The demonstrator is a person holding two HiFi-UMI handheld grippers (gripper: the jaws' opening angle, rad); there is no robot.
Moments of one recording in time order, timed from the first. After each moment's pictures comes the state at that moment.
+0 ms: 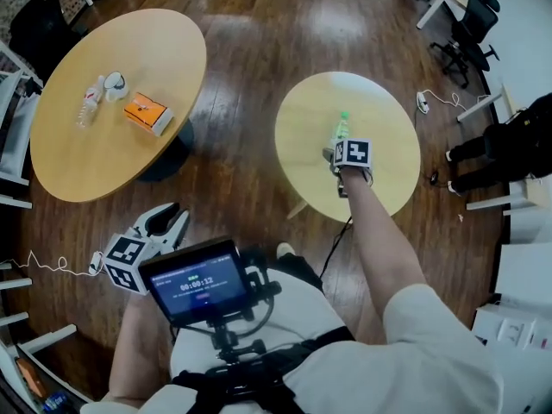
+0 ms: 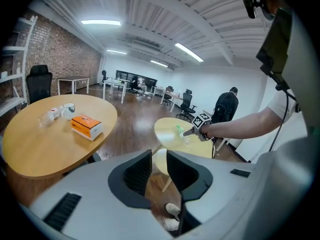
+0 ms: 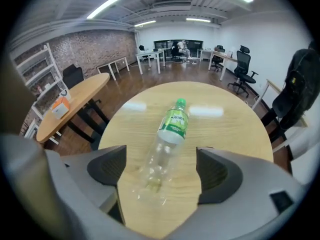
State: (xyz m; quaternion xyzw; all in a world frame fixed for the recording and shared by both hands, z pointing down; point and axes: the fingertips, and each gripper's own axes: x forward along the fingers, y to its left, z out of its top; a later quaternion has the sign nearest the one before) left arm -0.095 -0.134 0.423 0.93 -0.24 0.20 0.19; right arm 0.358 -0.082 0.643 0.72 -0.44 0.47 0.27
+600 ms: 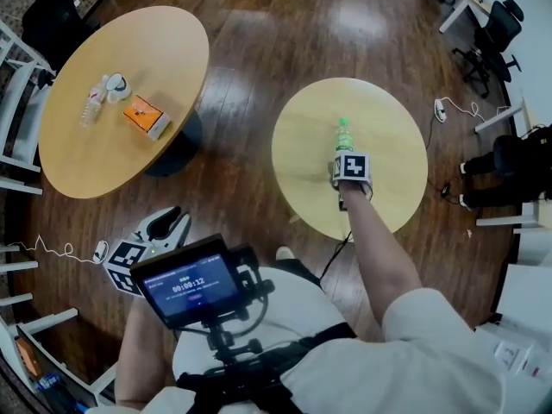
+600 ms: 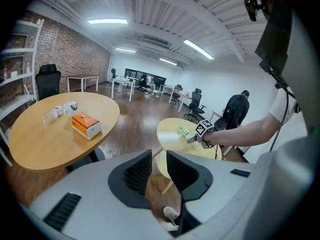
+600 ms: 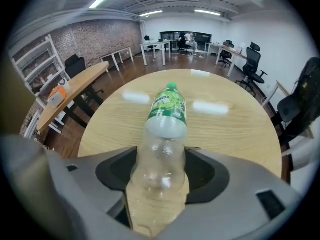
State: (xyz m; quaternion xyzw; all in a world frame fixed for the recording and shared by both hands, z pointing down) left arm -0.047 -0.139 0.420 0.91 -0.29 0.18 0.23; right arm 0.382 -0.088 0.689 0.68 -0.46 0.48 0.31
